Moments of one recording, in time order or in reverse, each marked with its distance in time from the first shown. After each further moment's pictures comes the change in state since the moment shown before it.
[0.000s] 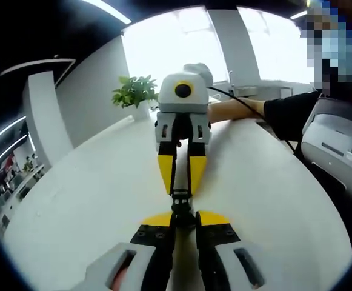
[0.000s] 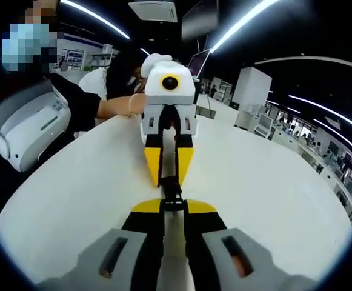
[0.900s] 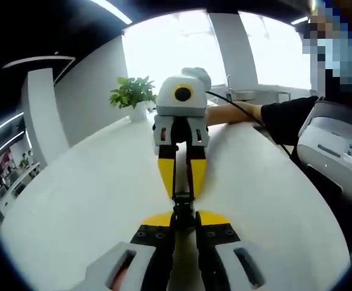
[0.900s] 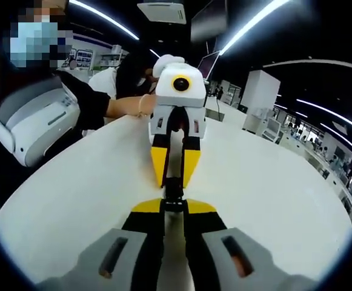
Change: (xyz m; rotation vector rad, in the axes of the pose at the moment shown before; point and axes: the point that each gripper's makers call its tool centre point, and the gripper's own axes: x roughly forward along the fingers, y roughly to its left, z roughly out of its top) left arm 0.002 -0.006 0.001 -0.027 -0.017 -0.032; right arm 0.004 0.010 0.002 -0.020 -0.024 0.055
